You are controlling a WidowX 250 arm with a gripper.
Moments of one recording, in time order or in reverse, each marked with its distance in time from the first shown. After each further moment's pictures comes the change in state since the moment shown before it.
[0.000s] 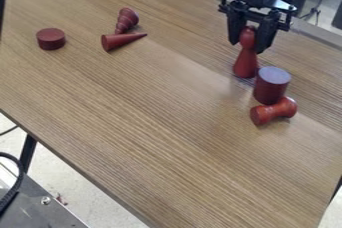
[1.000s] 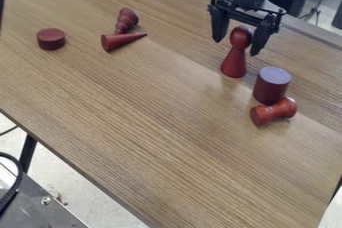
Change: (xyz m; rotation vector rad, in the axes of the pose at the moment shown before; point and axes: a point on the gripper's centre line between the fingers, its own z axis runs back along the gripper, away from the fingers) arm -0.001 0.022 -0.003 0.061 -0.011 0.105
